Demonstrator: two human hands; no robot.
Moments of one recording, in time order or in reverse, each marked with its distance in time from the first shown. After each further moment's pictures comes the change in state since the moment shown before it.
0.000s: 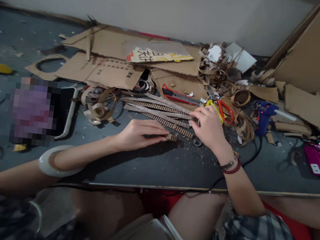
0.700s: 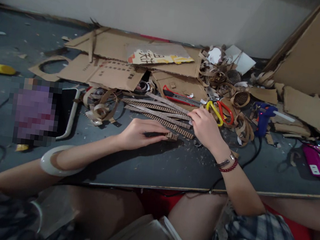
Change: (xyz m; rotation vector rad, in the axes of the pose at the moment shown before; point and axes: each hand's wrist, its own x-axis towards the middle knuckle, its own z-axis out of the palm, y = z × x) left_hand 0.000 -0.002 -0.001 -0.024 -0.023 -0.090; right_hand 0.000 0.005 0.013 -0.091 -0.099 -0.100
